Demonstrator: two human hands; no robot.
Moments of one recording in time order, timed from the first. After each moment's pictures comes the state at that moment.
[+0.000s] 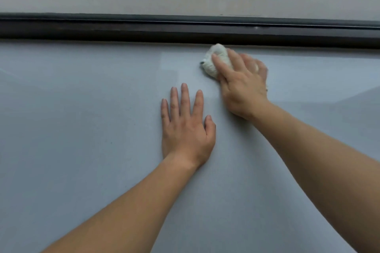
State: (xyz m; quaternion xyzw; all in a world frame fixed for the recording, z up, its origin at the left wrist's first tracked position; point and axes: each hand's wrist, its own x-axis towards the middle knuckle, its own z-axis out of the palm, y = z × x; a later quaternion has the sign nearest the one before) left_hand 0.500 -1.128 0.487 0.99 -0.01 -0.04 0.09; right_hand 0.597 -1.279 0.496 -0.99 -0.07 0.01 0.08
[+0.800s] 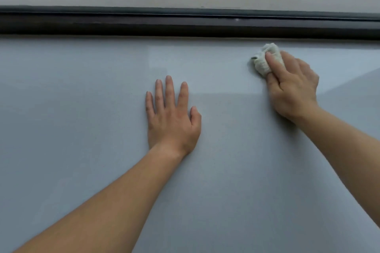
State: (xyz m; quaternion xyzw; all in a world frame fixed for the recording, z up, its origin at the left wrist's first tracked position) left_hand 0.499 -1.128 0.487 1.00 -0.02 -0.05 0.08; right_hand 0.556 -1.411 0.494 -1.00 0.03 -0.02 0.08
